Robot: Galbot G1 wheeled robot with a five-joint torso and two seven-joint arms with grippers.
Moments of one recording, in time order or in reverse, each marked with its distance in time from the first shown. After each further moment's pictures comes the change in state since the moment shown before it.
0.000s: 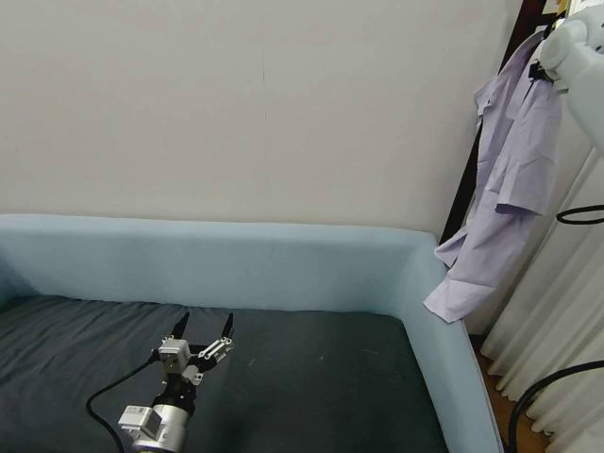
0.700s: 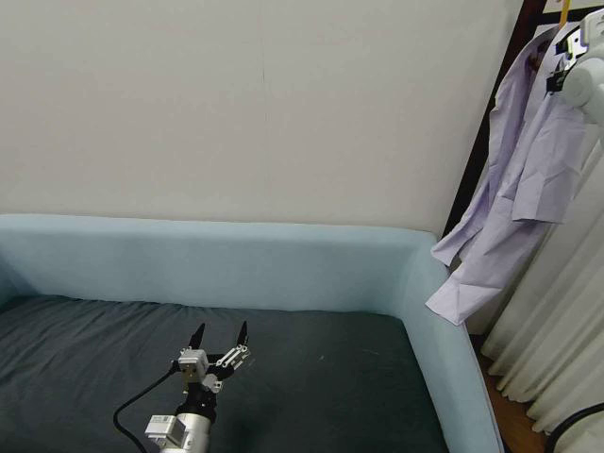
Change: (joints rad) left arm -0.020 -0.101 0.046 0.050 0.060 -0.008 0.001; right arm -0.085 -0.209 -0.008 0.305 -0.149 0.000 -0.097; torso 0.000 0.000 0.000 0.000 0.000
